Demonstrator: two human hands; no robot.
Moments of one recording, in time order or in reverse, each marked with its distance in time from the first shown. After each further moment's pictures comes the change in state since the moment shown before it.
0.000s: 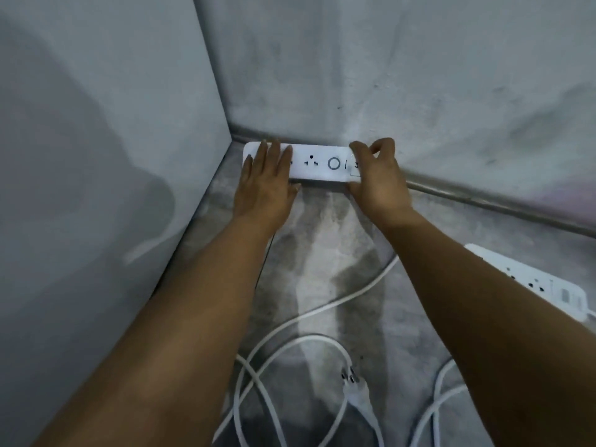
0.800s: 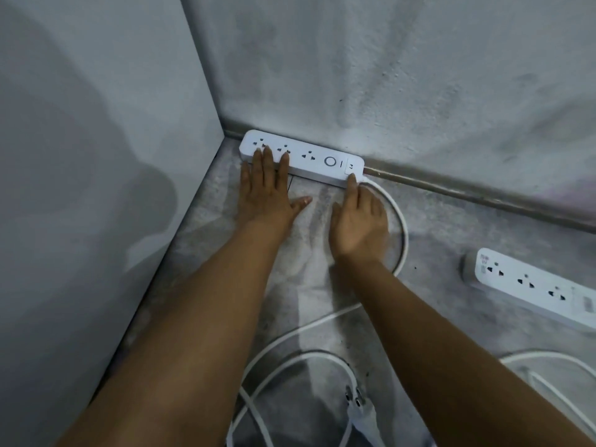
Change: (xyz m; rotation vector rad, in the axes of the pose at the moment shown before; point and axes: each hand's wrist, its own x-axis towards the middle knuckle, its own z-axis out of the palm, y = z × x) left_hand 0.014 0.007 0.031 0.200 -0.294 -0.171; right_hand -0.042 -0.016 0.072 -0.120 0.085 0.165
